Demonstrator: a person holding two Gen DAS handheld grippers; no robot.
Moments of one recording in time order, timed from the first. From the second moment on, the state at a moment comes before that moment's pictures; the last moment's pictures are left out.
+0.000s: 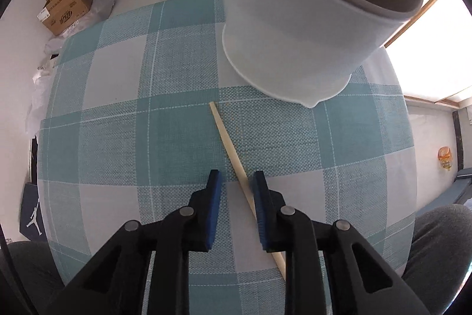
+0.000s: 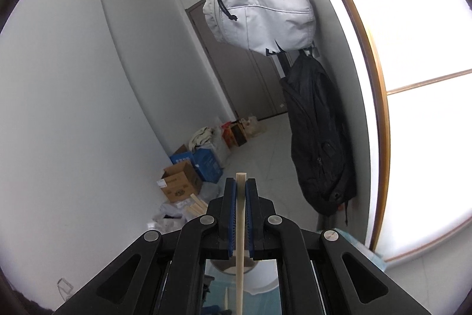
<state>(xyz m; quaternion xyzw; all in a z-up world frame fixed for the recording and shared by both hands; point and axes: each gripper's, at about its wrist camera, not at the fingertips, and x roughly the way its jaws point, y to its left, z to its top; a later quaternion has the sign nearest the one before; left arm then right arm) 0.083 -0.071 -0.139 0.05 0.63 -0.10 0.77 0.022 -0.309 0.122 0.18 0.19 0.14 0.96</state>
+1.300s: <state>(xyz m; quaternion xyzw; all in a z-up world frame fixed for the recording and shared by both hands) 0.119 -0.069 -0.121 0.08 0.63 -0.14 0.76 0.009 -0.299 0.112 0.19 0.21 0.13 0.95</state>
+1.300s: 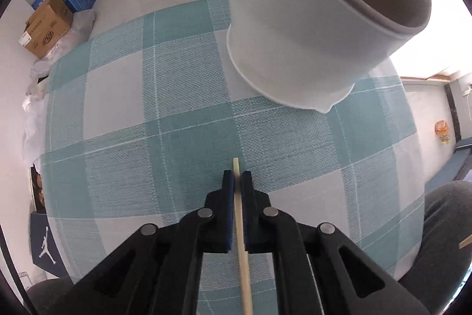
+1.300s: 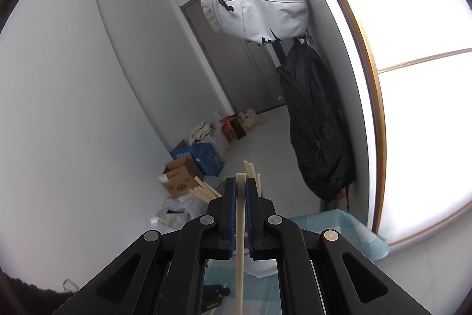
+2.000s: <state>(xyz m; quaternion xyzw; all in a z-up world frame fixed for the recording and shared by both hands) 0.059 -0.041 0.027 -0.01 0.42 -0.20 0.88 0.015 -0.268 0.135 0.15 0.19 0.14 0.96</state>
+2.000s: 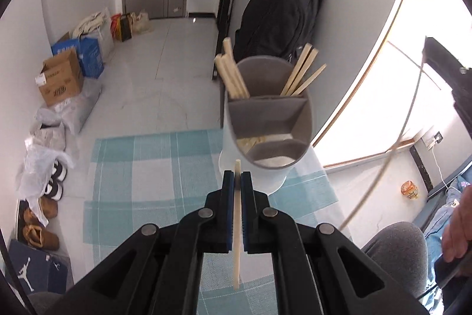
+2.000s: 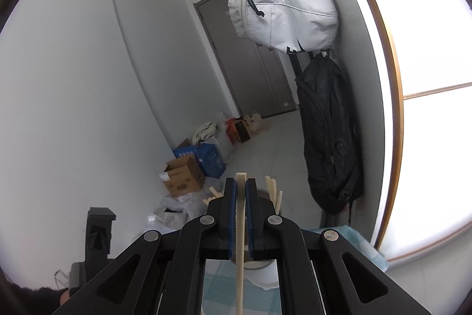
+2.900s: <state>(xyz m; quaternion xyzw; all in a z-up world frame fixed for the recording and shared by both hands) 0.122 -0.058 0.167 0.00 0.26 -0.24 0.94 0.112 -0.258 0.191 0.12 0.14 0.14 0.97</state>
